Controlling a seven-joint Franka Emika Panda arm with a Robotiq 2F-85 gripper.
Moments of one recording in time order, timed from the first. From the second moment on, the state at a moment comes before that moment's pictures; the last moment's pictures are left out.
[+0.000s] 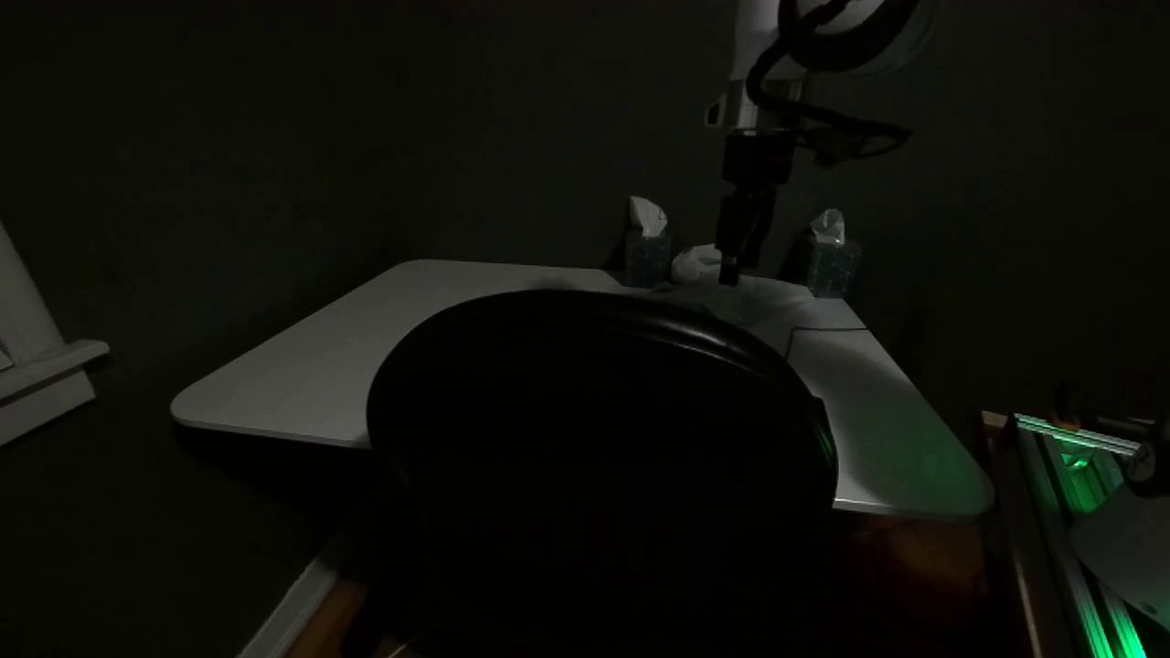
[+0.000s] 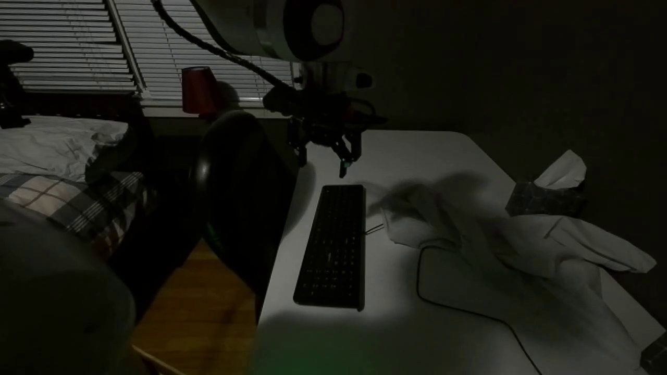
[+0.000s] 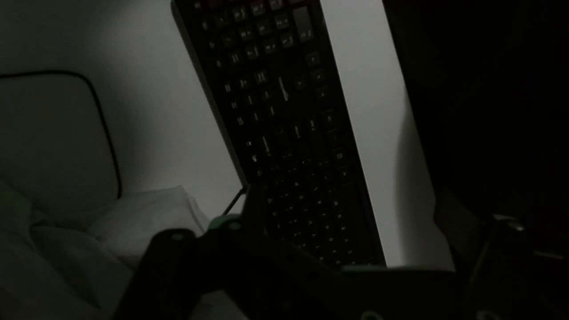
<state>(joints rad) -0.05 -0.23 -0.08 -2.51 0.02 2.29 -0.15</state>
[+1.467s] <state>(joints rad) -0.06 0.24 -0.04 -2.17 0.27 2.41 -0.07</state>
